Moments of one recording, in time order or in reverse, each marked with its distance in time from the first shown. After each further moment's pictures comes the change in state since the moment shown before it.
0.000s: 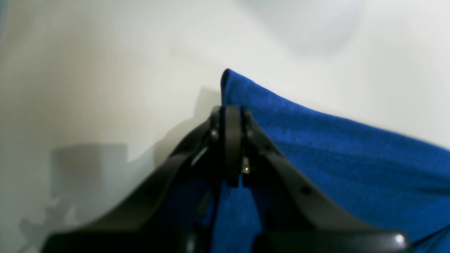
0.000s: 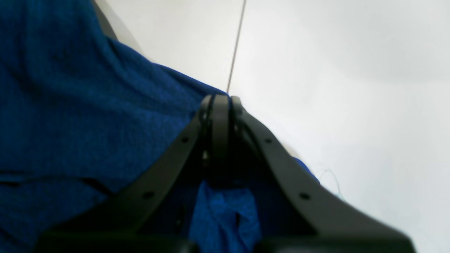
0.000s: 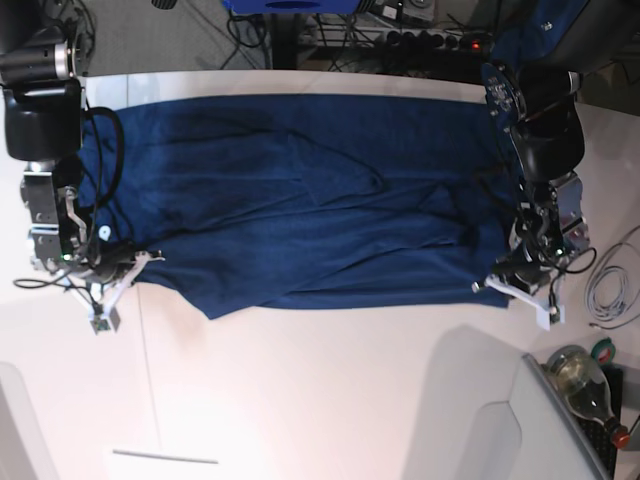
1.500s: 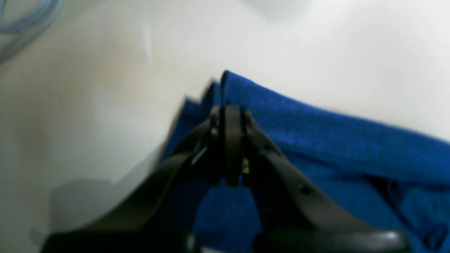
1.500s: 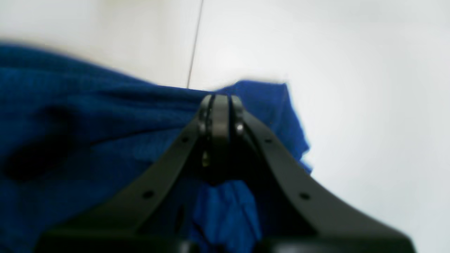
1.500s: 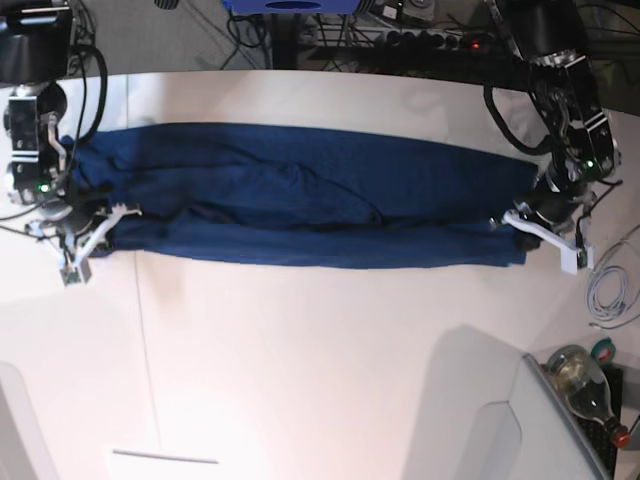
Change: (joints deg) left arm 27.6 2.3 -0.2 41.6 -17.0 -0.1 16.0; right arm -16.6 2.4 5.6 15.3 0.0 0.0 7.2
